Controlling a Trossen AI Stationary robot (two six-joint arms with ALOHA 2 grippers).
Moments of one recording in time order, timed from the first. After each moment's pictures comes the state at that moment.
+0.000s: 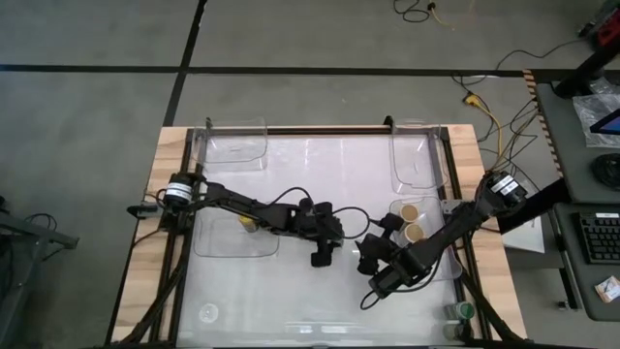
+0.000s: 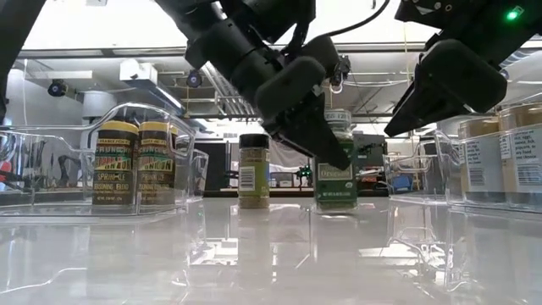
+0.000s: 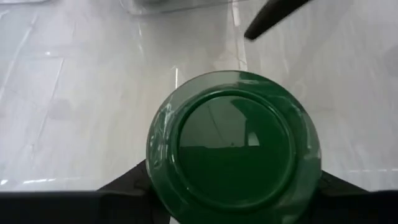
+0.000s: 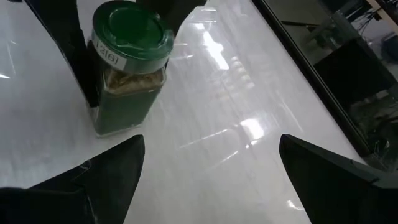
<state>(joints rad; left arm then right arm) -0.14 2.01 1.30 -0.07 -0.11 -0.04 0.60 1.70 1.04 -0.81 0.94 0.87</state>
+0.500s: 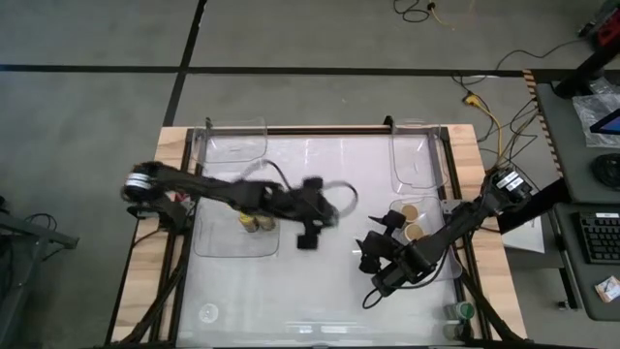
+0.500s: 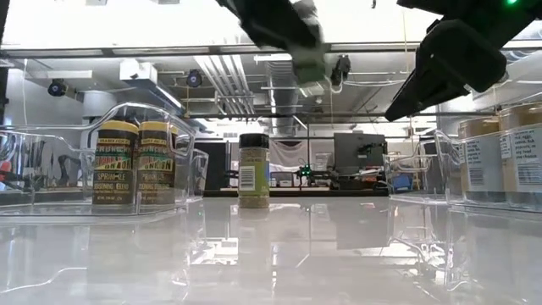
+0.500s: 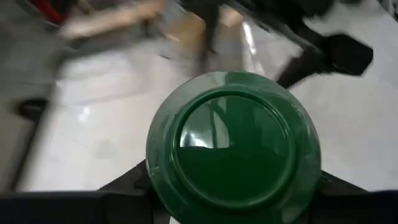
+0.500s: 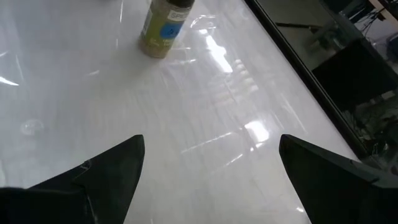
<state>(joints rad) -0.11 1.69 1.40 -0.35 -0.17 0.15 0.60 1.65 1.04 -0.82 0.95 0.86</state>
